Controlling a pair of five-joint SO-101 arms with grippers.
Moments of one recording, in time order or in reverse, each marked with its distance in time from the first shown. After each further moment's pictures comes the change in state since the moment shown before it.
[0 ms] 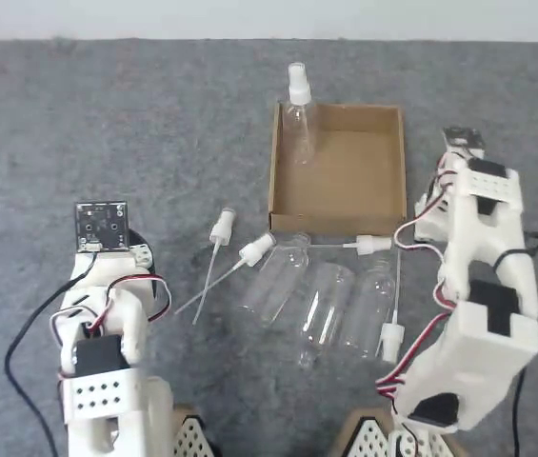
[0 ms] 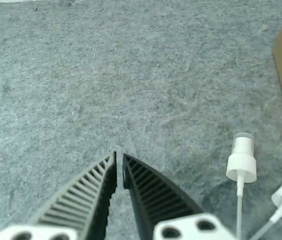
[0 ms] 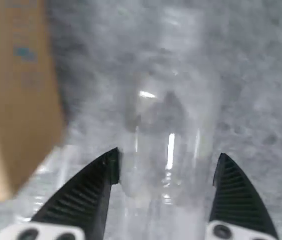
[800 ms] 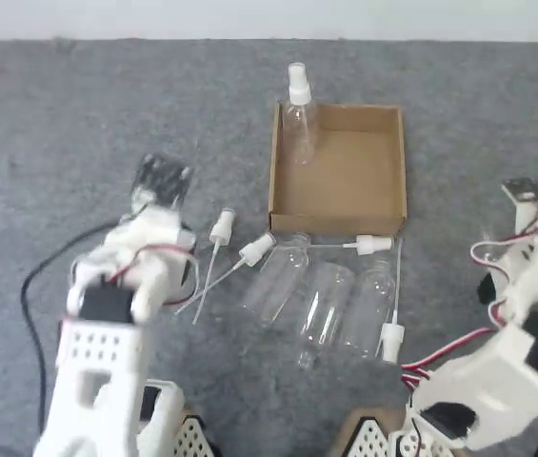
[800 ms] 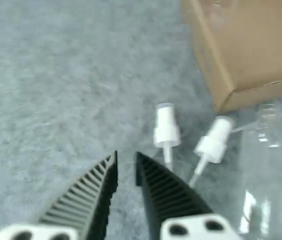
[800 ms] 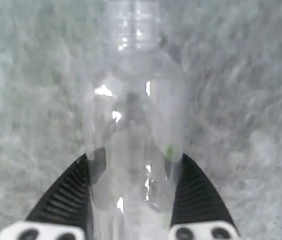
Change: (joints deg) left arm 15.9 24.5 -27.6 18.3 -4.9; right arm 24.4 -7.0 11.6 -3.0 38.1
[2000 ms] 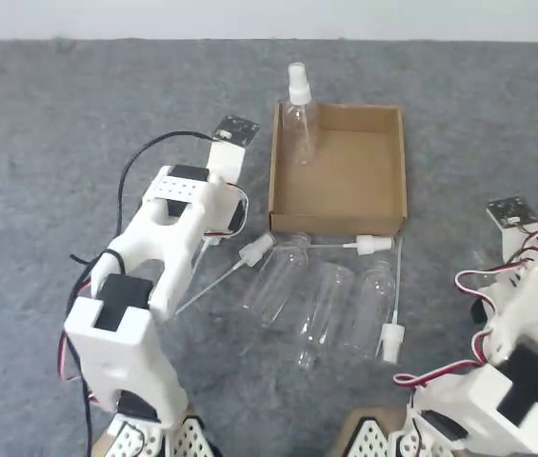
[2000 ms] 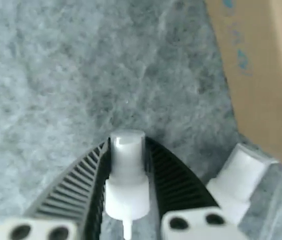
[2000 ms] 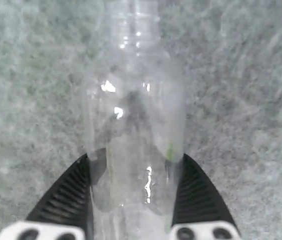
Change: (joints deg) left arm 4.7 71.0 -38.6 -4.7 1.1; right arm 1.4 -12.9 17.8 -8.3 5.6
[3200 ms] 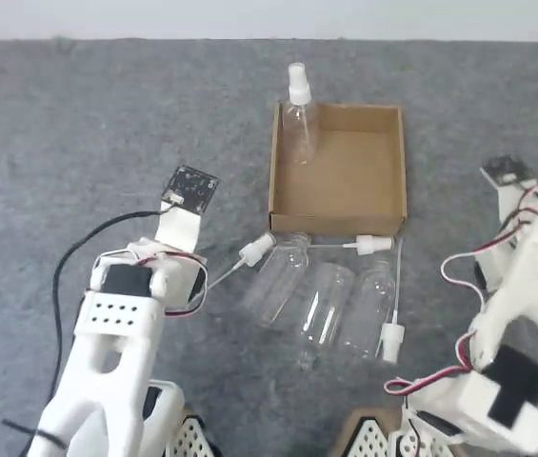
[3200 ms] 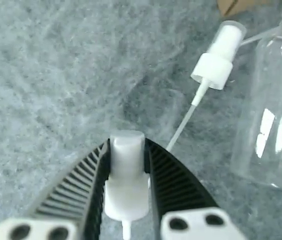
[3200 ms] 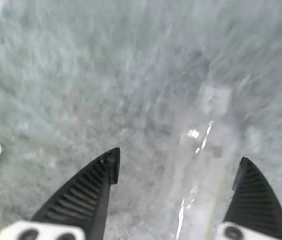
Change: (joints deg) left arm -4.7 -60.7 45.0 4.2 -4.7; right arm -8.0 -2.7 -15.8 16.8 -4.9
